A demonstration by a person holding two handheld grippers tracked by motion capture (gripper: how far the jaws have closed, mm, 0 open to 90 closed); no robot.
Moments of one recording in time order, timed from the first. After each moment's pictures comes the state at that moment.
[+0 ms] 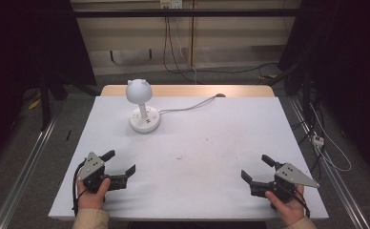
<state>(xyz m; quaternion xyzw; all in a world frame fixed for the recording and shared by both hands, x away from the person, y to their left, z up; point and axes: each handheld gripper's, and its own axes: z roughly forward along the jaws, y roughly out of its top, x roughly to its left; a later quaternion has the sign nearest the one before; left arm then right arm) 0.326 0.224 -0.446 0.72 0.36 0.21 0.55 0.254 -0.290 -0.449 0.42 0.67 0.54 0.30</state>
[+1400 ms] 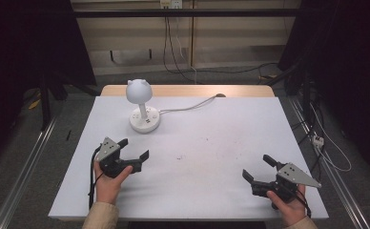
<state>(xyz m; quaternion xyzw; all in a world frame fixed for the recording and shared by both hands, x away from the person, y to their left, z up) 0.362 0.183 -0.436 0.71 0.39 0.20 0.55 0.254 -0.293 -0.448 0.42 0.66 0.54 0.30</state>
